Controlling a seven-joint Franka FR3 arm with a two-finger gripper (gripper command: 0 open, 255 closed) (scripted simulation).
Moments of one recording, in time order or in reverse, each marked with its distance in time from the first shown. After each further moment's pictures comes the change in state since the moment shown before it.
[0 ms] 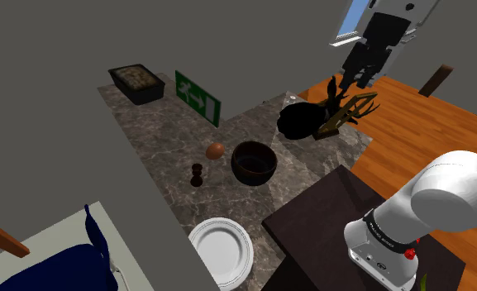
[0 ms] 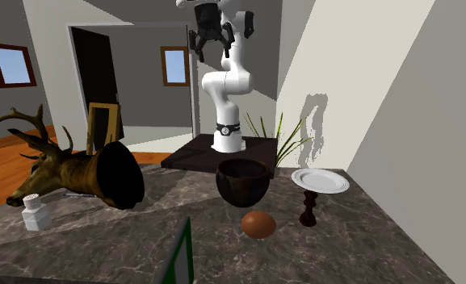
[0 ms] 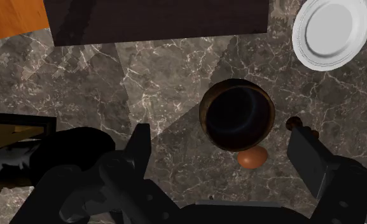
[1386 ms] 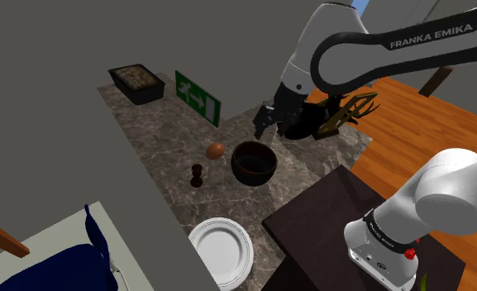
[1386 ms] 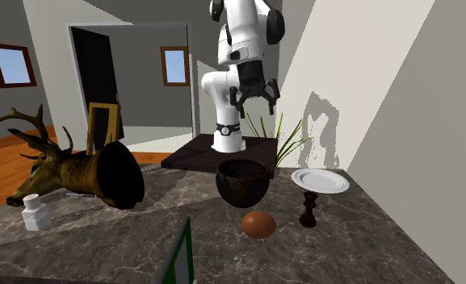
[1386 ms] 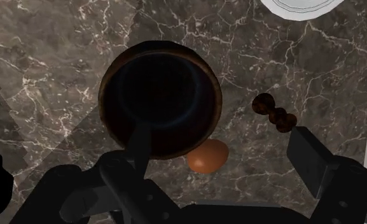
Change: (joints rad) arm 0.105 0.334 0.290 -0.229 0.224 0.723 0.231
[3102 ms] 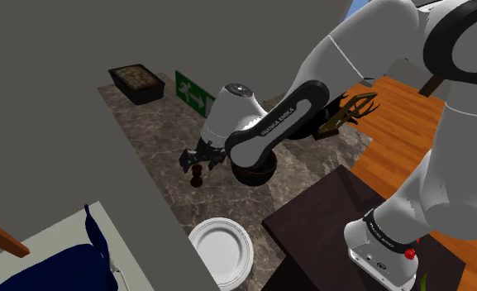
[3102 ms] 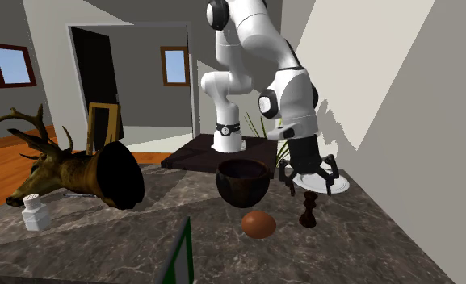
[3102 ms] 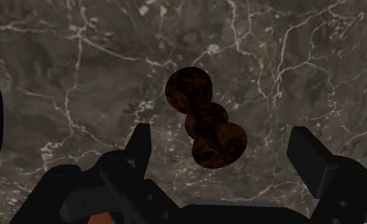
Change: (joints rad) arm 0.185 0.850 0.020 0.368 -0.387 0.634 0.499
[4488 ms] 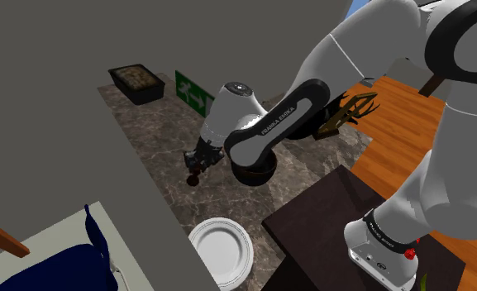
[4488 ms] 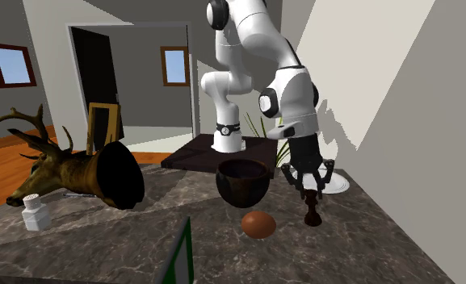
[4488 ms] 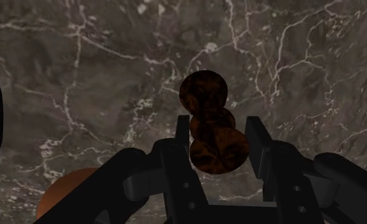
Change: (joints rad) arm -0.001 -0.006 0.002 0.002 0.001 -0.007 0.000
